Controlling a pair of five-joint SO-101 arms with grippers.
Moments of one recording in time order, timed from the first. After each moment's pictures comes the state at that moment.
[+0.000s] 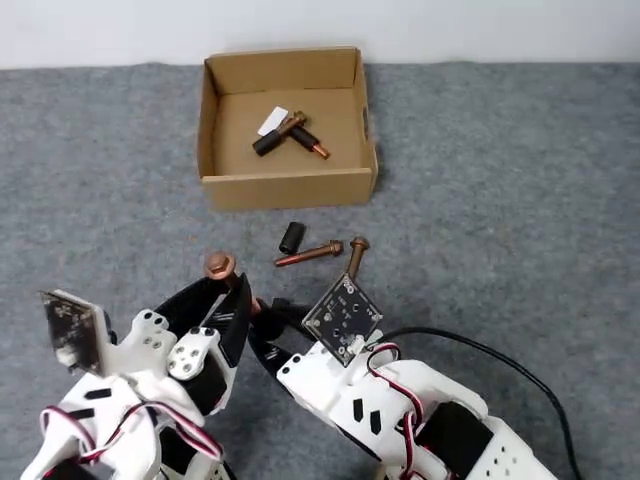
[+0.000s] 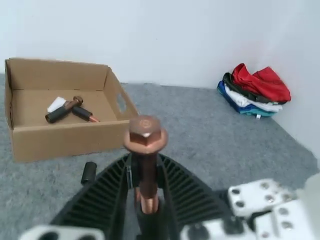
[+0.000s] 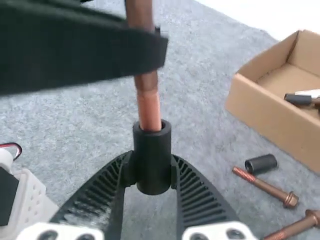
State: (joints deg) left arm 25.1 -93.5 50.0 73.2 29.2; right arm -55.5 -79.9 61.9 50.5 -2.0
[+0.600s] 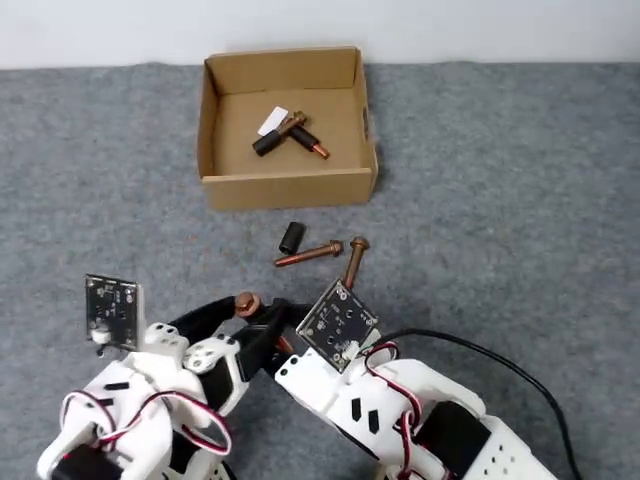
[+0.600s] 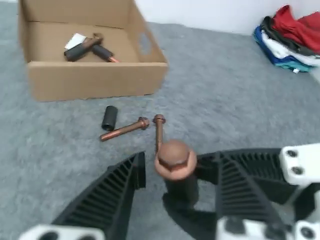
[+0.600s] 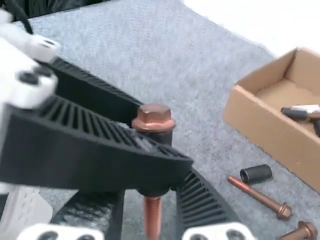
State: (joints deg) left arm 22.8 -93.6 54.7 82.5 30.5; right arm -55.6 -79.8 62.0 49.4 0.7
